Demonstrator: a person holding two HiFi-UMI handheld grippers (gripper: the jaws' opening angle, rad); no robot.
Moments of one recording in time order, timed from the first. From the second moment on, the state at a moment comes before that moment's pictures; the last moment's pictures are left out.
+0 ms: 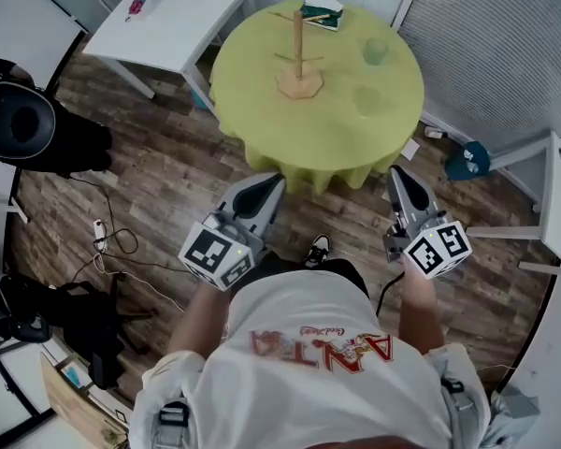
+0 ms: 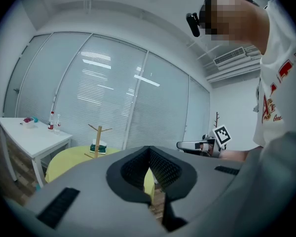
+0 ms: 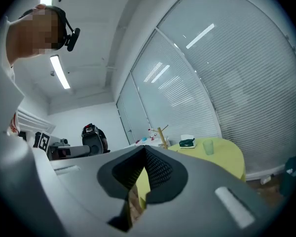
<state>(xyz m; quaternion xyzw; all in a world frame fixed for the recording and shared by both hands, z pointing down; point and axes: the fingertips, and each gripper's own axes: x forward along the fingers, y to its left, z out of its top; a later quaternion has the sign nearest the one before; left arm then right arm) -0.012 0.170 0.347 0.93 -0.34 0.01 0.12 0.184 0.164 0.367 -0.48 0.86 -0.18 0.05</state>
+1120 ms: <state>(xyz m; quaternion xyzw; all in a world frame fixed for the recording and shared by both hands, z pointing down) -0.036 -0.075 0.367 0.96 -0.25 0.00 0.14 0.181 -0.039 0.385 -0.60 0.78 -0.16 -0.01</state>
